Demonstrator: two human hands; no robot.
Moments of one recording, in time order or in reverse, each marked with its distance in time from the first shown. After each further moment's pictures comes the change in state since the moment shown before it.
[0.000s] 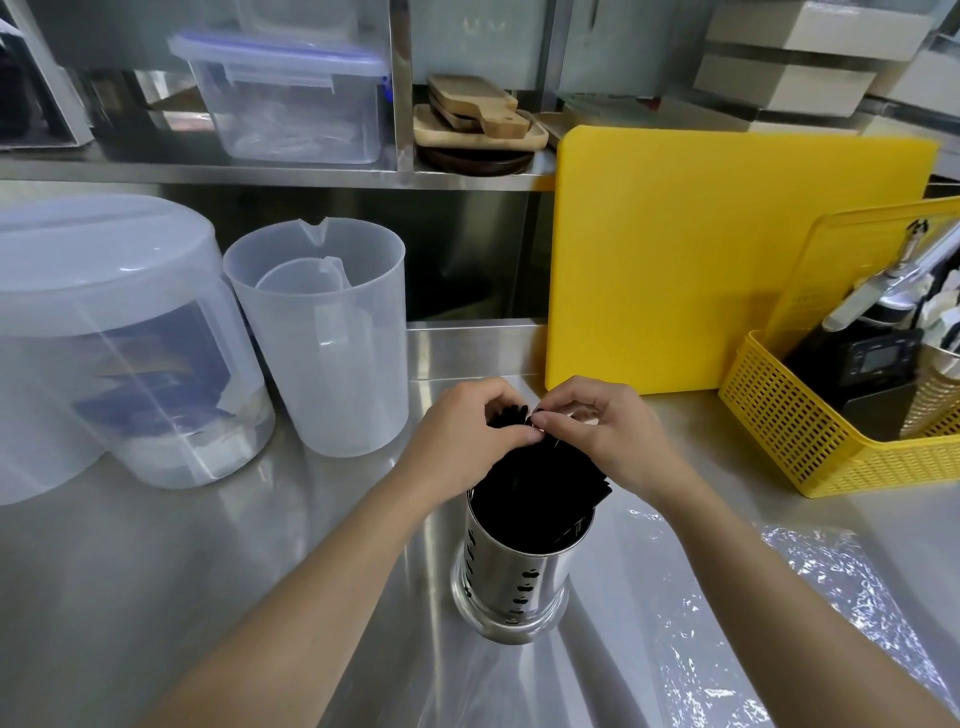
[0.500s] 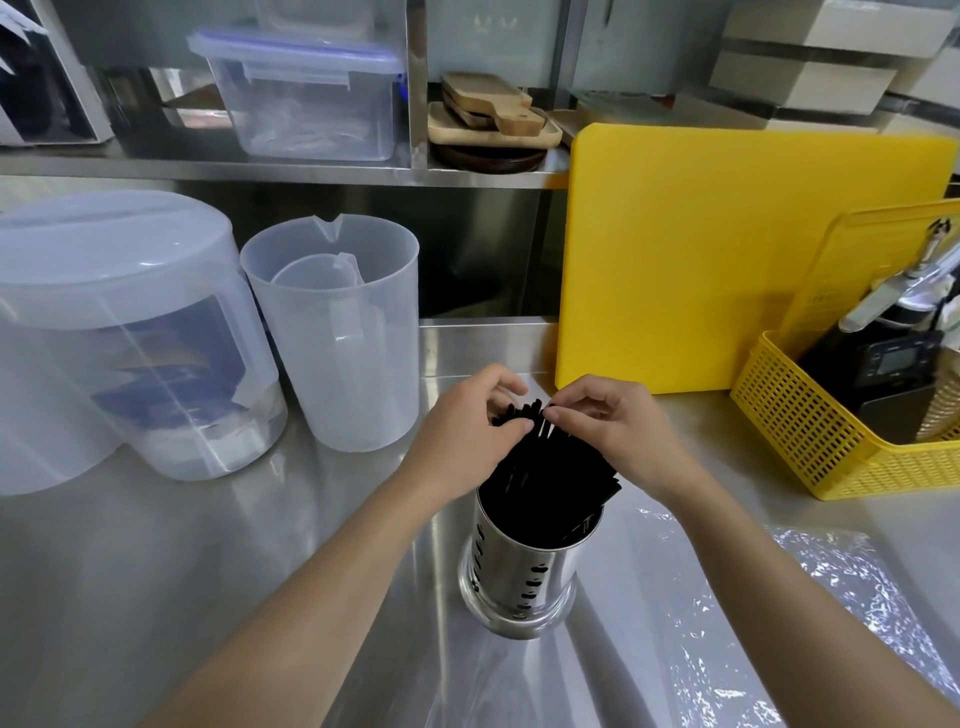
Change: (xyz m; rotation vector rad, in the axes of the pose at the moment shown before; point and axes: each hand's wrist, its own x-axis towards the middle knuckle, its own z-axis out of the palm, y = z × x) left_hand -0.004 -0.006 -0.003 -0.024 0.027 -0.024; right_hand 0.002 0.002 0.001 0.045 0.005 0.054
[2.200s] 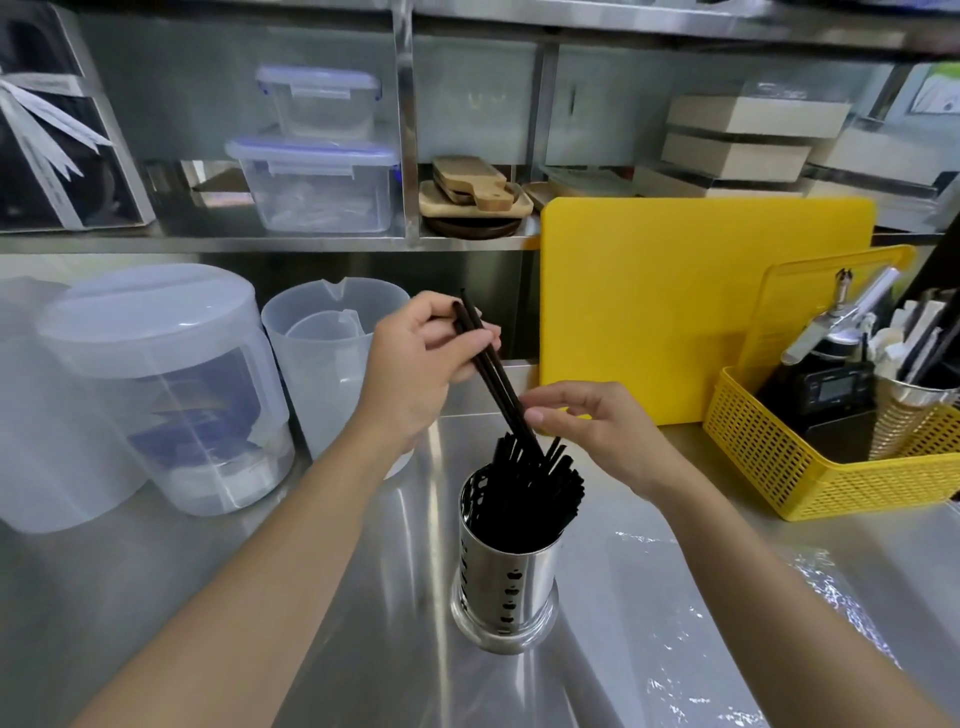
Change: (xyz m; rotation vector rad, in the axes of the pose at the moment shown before) left_hand -0.004 0.073 -0.049 -0.569 0.234 0.231; right_hand -0.018 -0.048 -0.021 0.057 -0.086 -0.161
